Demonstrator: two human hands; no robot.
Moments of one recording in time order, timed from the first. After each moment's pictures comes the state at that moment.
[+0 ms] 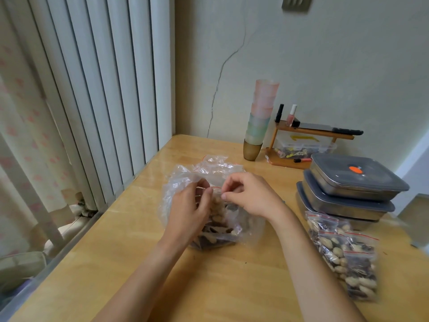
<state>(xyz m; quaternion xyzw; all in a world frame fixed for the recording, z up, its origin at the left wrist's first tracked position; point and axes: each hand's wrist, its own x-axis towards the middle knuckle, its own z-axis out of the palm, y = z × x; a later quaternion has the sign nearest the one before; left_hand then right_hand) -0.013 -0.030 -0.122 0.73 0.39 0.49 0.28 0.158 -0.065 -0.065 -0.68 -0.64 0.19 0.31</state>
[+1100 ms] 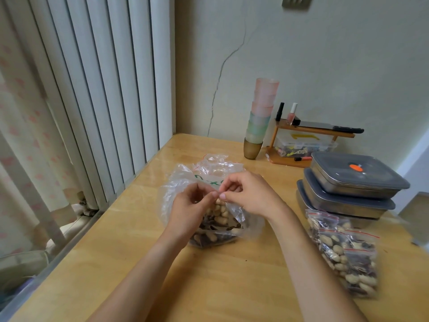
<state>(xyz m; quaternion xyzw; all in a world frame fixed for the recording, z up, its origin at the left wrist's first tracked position) -0.012 -0.029 -0.128 0.61 0.36 0.48 0.52 0.158 -0.062 -0.068 -0.66 -0.67 0.18 0.29</state>
